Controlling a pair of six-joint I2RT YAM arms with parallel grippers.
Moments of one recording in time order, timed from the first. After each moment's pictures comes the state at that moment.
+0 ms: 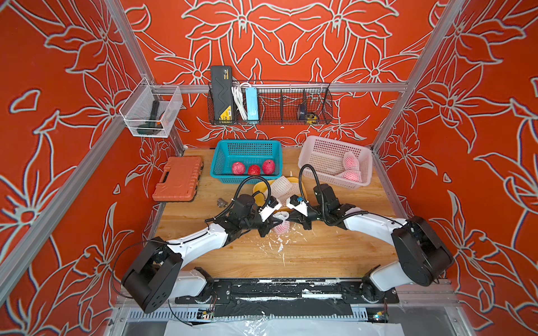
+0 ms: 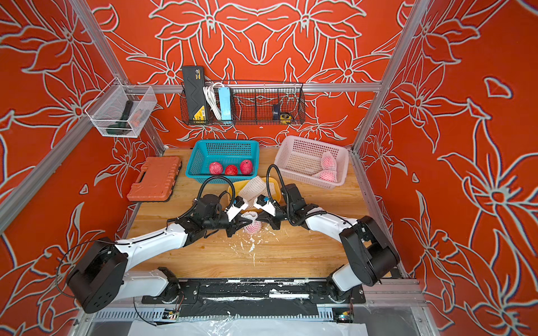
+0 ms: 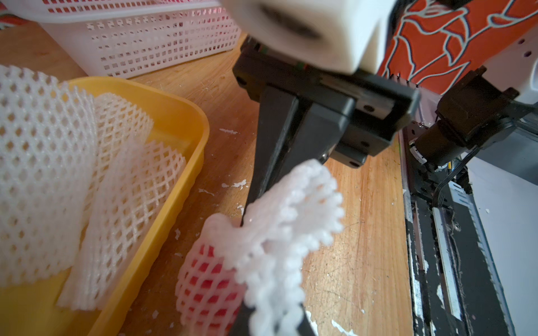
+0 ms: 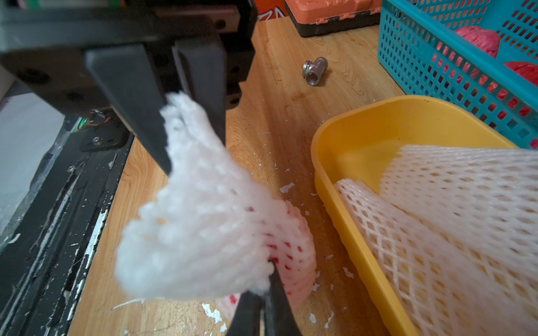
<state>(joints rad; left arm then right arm) -0.56 1.30 0.56 0.17 0.61 0.12 0.59 1.49 0.74 0.03 -0.81 -0.50</state>
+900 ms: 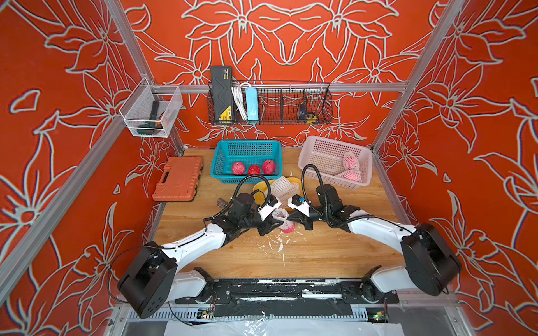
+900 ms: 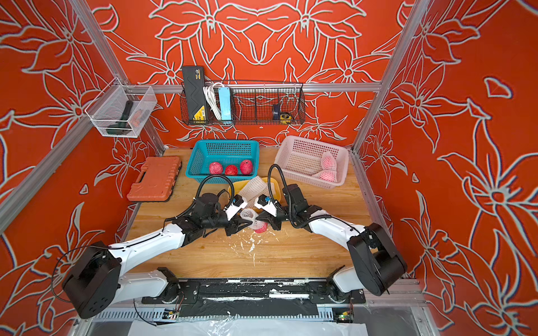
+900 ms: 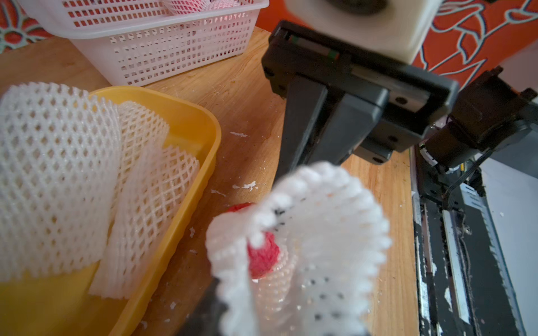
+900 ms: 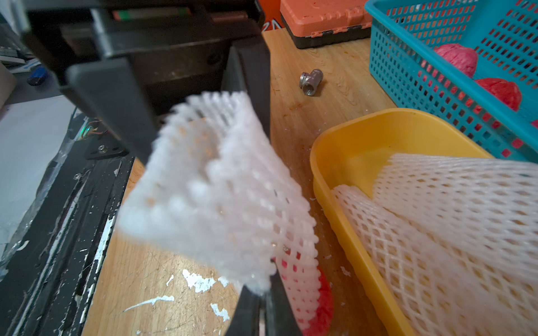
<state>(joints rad) -0.57 1.23 0.59 0.10 0.55 0.12 0.60 1.40 0.72 0.00 -0.77 -0.46</state>
